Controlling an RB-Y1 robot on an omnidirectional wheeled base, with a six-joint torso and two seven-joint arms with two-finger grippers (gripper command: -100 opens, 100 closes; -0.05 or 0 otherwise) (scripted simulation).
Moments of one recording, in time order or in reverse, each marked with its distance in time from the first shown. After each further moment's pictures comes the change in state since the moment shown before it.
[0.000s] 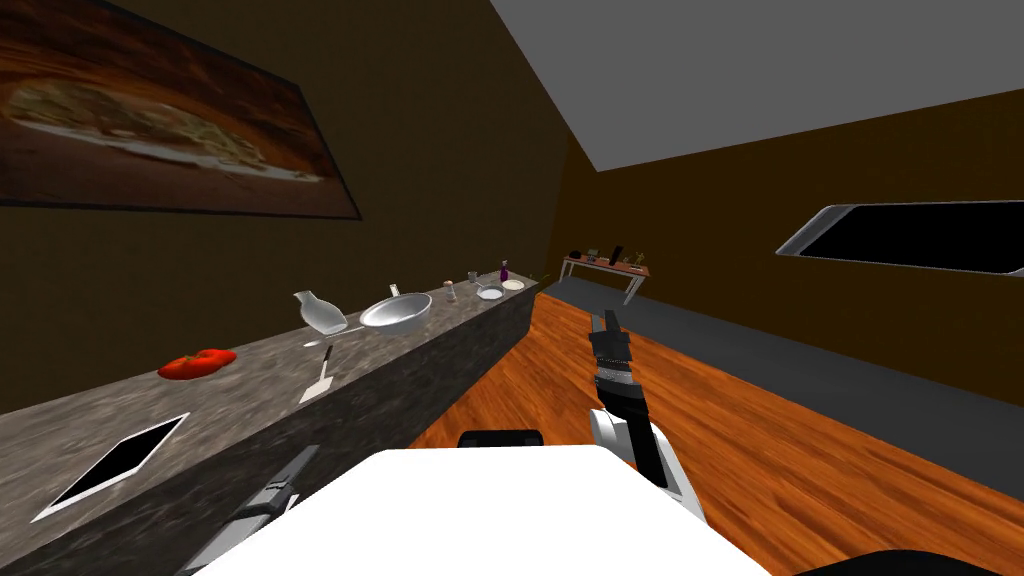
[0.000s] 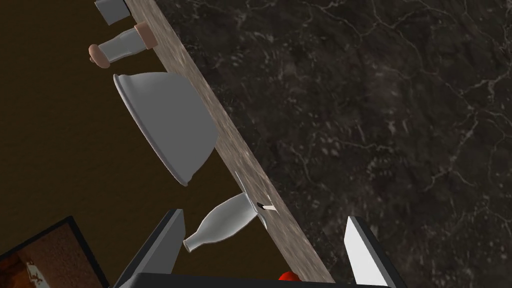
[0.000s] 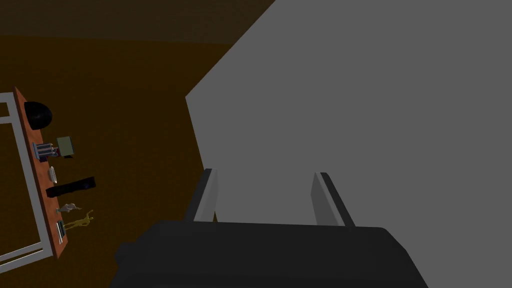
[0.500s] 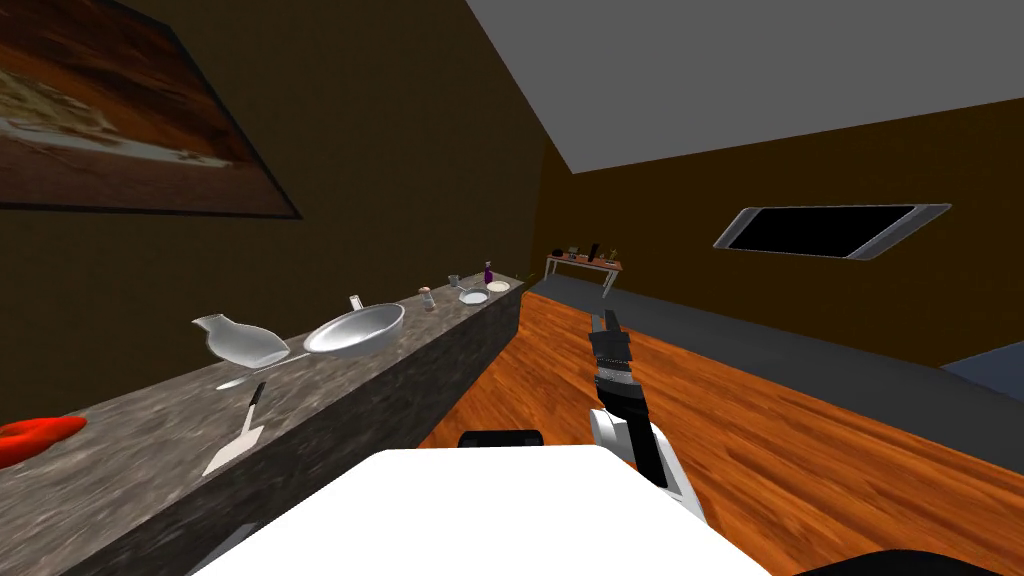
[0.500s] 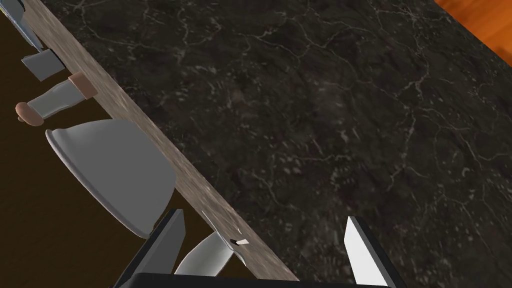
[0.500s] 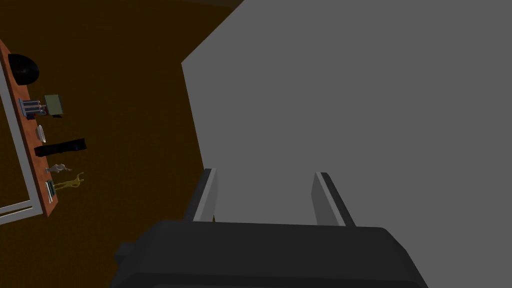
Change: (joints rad) left arm 0.156 0.102 0.012 0.067 0.071 0.044 -0.010; right arm 0.000 0.000 0.000 0.000 0.000 0.000 0.000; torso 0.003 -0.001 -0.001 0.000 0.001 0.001
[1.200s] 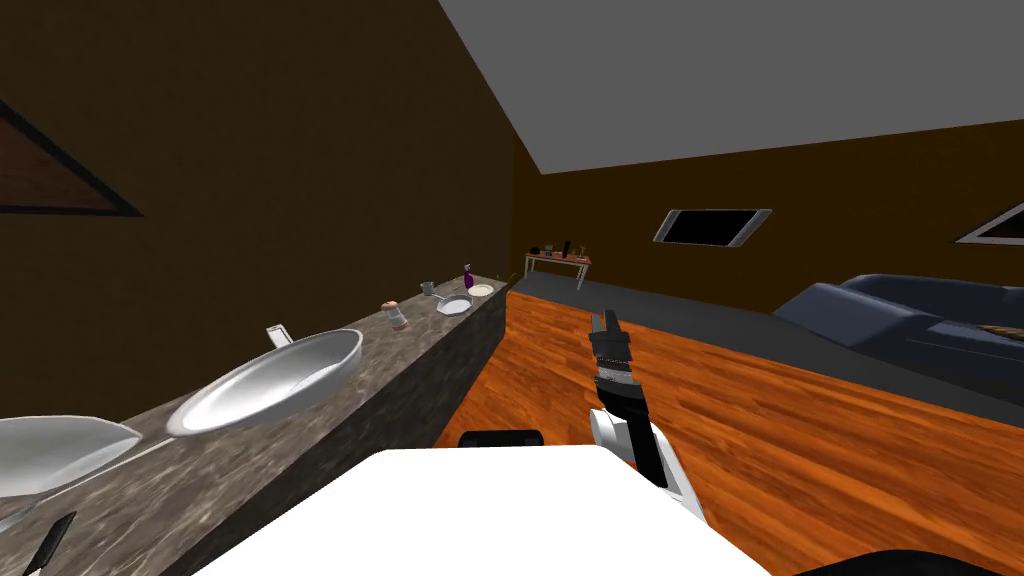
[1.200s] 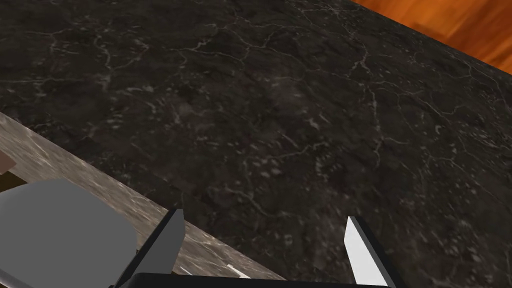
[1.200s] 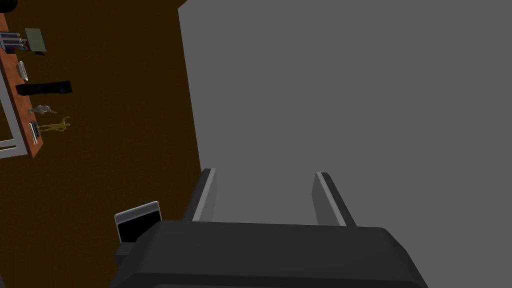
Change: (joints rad) left arm 0.172 0.132 -0.006 0.070 0.094 0.089 -0.038; right arm 0.000 0.000 0.000 0.000 0.000 0.000 0.000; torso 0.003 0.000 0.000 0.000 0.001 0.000
